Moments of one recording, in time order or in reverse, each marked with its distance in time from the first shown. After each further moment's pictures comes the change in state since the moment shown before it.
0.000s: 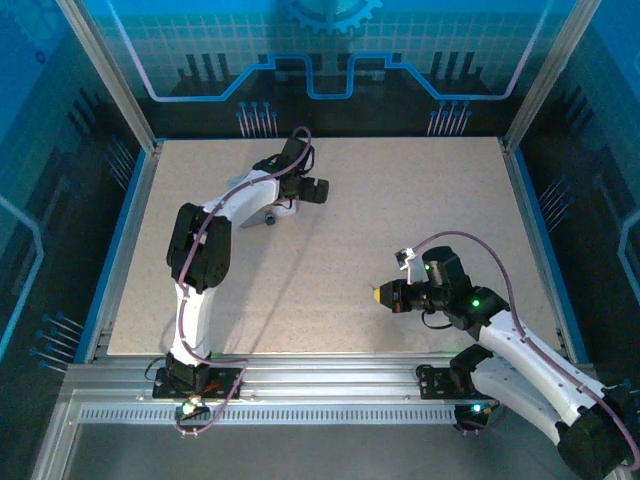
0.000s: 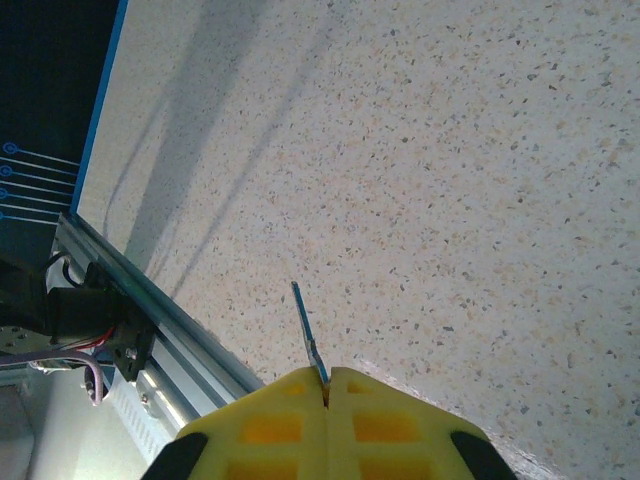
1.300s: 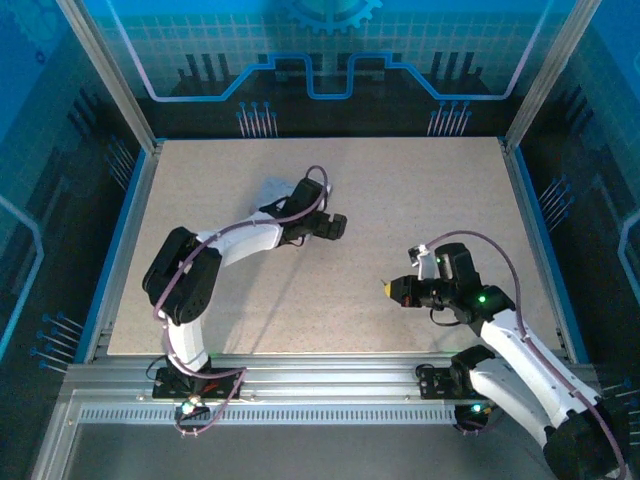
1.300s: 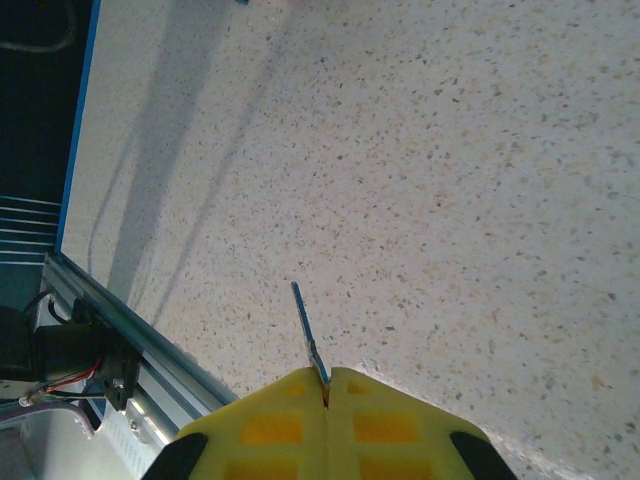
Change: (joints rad) left arm -0.228 -0.296 -0.514 0.344 -0.004 -0.069; right arm -0.181 -0.018 0.000 -0.086 -0.064 -0.057
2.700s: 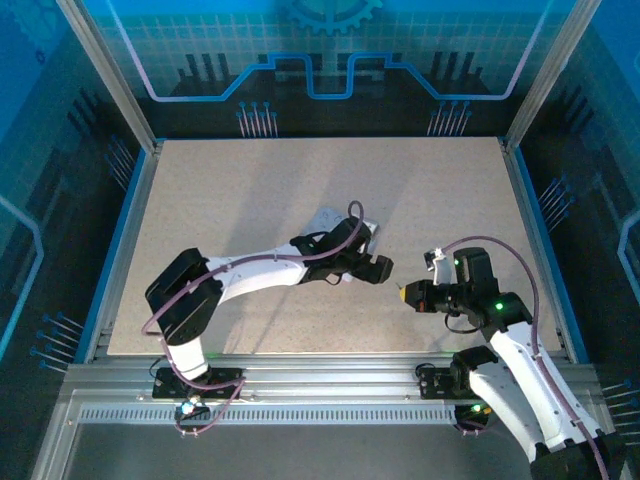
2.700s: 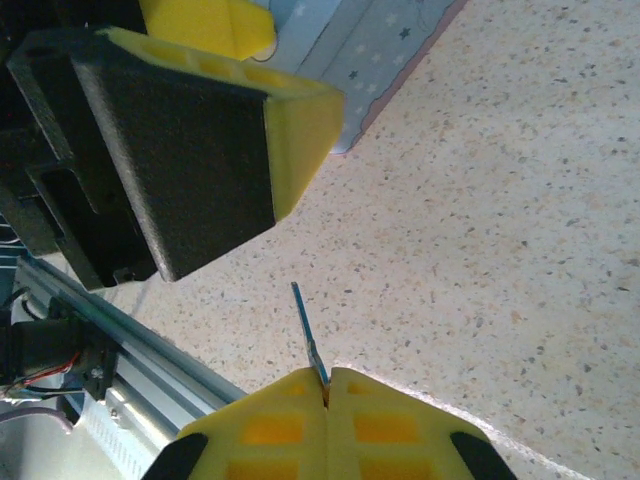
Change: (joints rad) left arm -0.293 -0.074 -0.021 -0.006 0.066 -0.201; right arm -0.107 -0.103 0.045 -0.202 -0.028 -0.102
